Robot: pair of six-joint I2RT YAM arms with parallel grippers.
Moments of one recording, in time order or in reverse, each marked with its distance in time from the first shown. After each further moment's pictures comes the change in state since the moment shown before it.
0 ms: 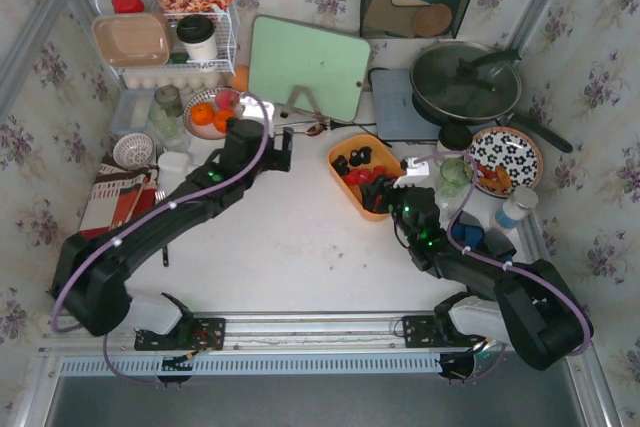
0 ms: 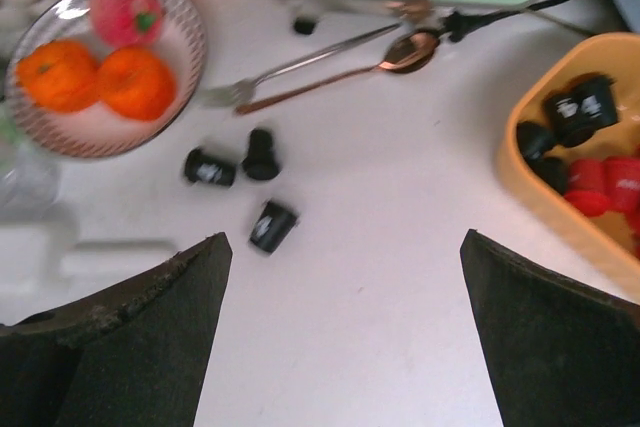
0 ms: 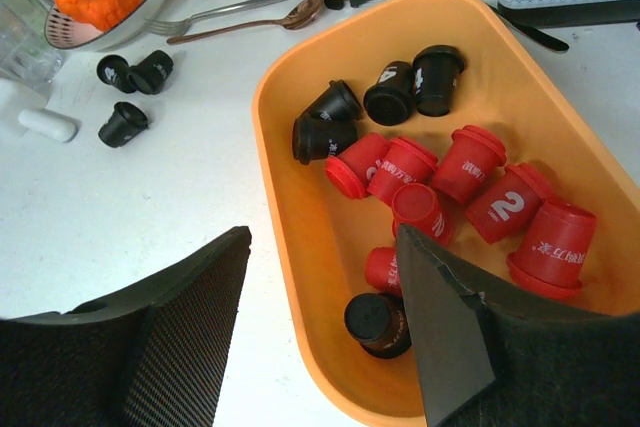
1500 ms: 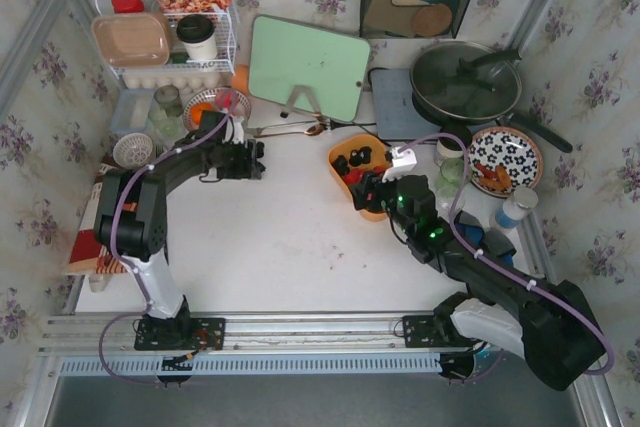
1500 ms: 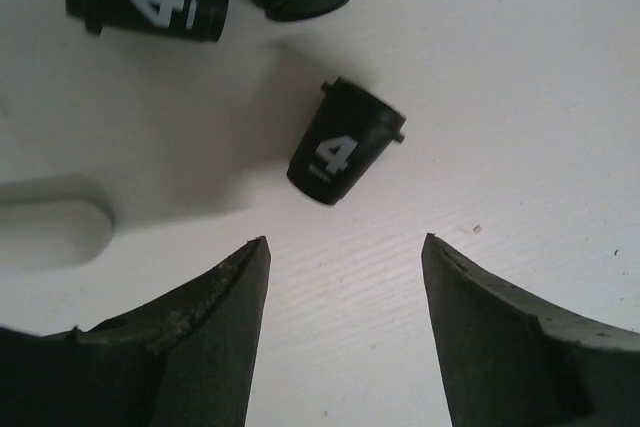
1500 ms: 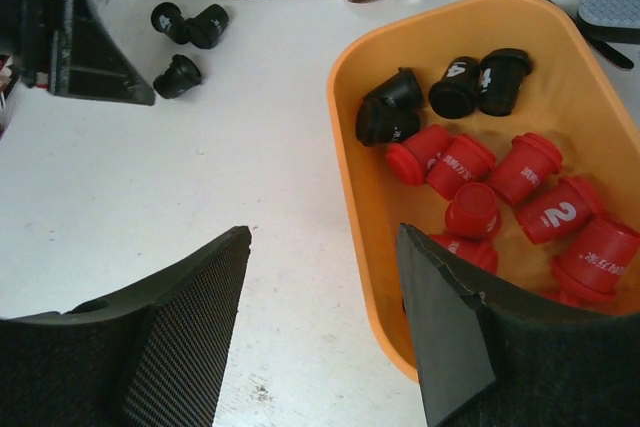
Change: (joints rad) left arm 0.447 0.391 0.099 -0.278 0.623 -0.001; right arm 0.084 -0.121 0.174 -0.375 -0.032 -0.065
